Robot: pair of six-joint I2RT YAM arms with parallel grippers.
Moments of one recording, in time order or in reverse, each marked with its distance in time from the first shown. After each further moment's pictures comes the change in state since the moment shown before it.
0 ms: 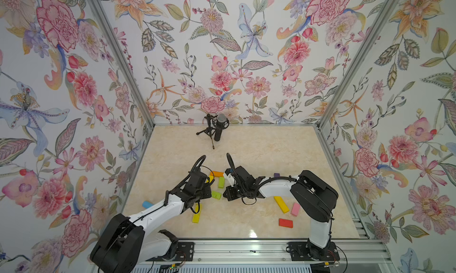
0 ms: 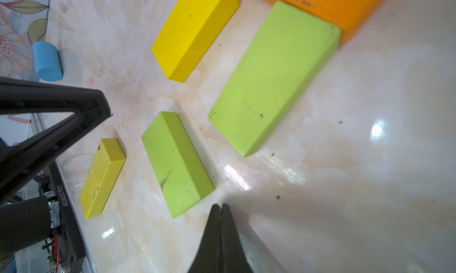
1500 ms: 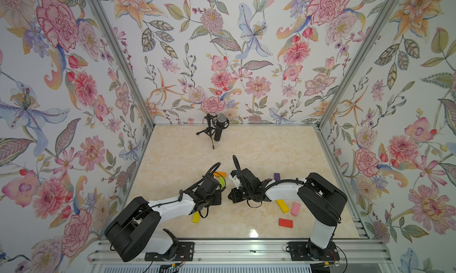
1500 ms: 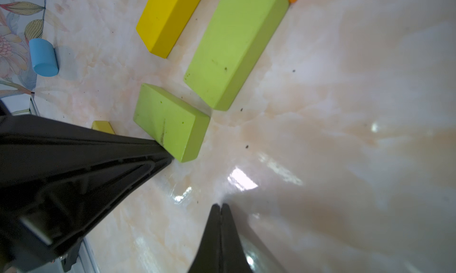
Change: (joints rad) left arm -0.168 0.190 -0.001 0.133 0.056 -0.057; right arm -0.016 -0.074 -0.108 0.040 0.007 0.016
